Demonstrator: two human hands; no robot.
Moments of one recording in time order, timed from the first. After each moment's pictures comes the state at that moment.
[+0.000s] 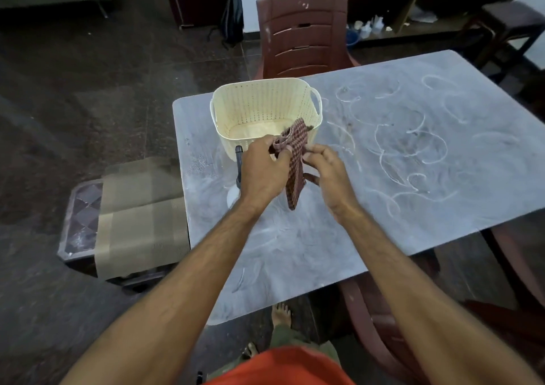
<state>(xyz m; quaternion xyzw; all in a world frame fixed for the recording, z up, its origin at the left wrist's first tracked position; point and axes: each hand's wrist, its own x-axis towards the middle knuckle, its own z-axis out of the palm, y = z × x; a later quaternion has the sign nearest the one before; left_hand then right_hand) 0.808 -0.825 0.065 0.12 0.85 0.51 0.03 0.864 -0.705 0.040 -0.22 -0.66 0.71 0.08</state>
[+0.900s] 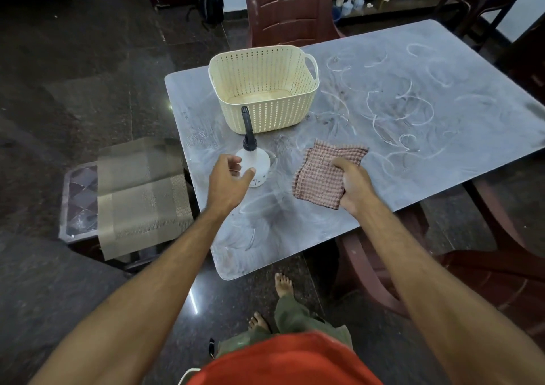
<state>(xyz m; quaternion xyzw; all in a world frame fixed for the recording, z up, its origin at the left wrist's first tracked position) 0.826 -0.936 -0.039 0.07 0.85 0.51 0.13 0.934 -0.722 -0.009 -0.43 -0.47 0.76 0.09</state>
